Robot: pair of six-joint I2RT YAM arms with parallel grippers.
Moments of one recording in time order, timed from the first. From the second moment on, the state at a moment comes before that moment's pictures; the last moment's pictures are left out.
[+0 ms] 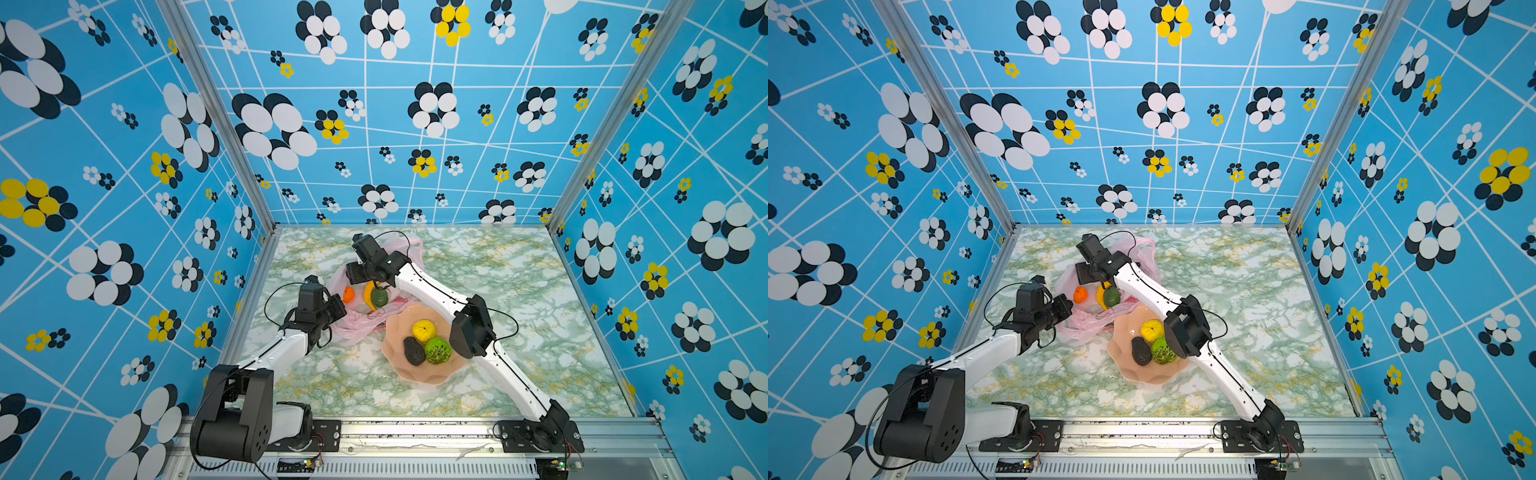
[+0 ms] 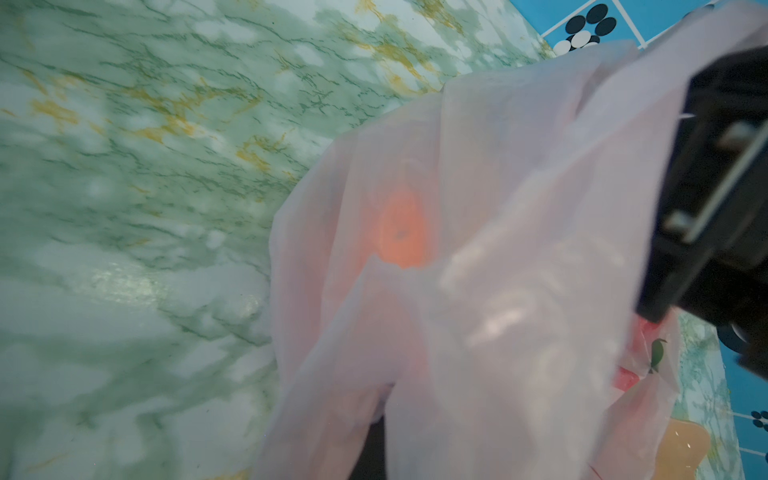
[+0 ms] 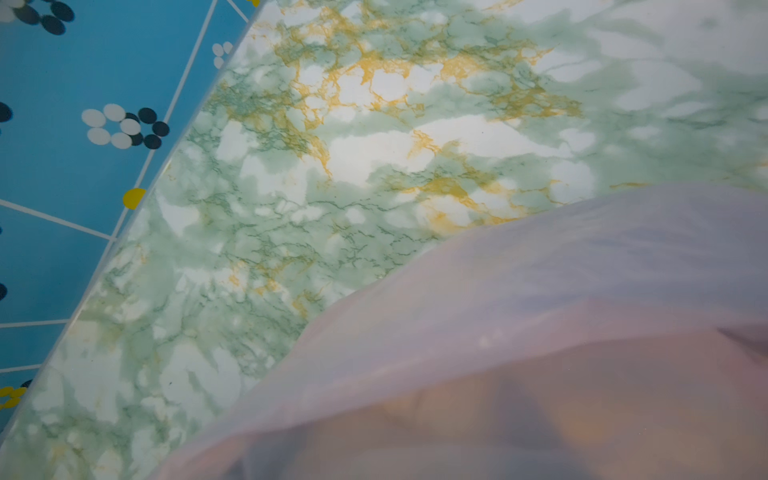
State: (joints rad) left arm -0.11 1.30 0.53 0.08 0.20 -0.62; right arm 0.85 2.65 2.61 -0.74 0.03 0.40
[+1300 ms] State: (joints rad) left arm -0.11 1.32 0.53 0.08 0.20 -0.62; right arm 0.95 1.72 1.38 -0.72 0.40 0.27
